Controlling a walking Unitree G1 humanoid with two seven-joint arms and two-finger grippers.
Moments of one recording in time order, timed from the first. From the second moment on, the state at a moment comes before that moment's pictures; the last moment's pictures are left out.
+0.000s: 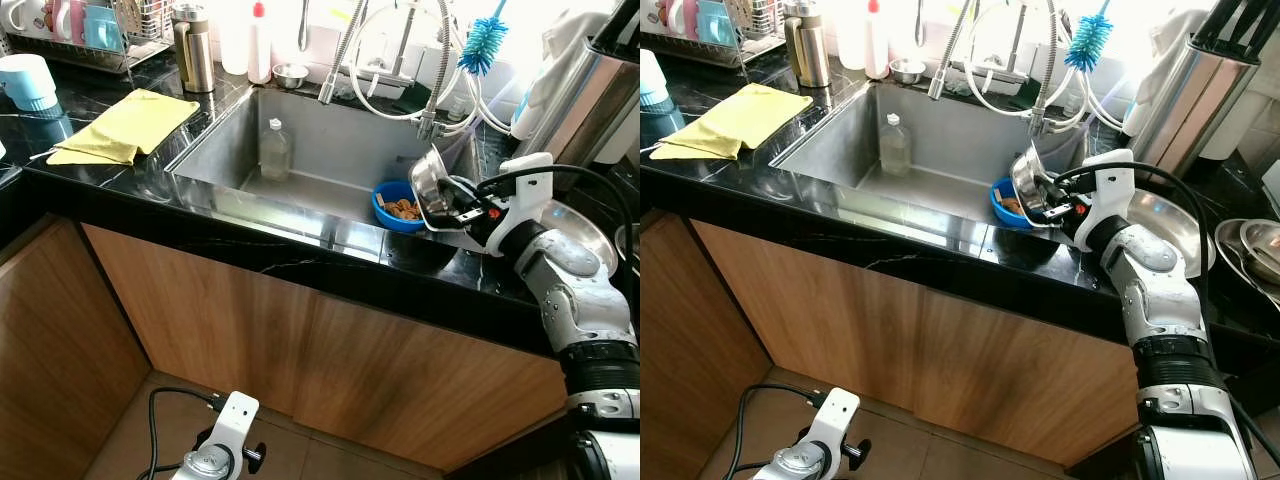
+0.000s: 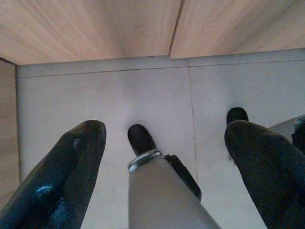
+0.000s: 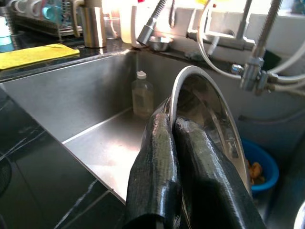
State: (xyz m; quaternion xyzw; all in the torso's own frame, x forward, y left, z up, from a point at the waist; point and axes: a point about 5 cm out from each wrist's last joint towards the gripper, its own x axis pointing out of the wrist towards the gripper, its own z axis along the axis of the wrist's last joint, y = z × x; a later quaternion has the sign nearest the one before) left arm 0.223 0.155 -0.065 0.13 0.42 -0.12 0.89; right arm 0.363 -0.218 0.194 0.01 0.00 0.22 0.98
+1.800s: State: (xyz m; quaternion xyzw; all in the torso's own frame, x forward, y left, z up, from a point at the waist) left arm 0.223 0.149 -0.065 0.13 0.41 -0.12 0.89; right arm 0.377 -0.240 0.176 0.01 0.03 0.09 1.00
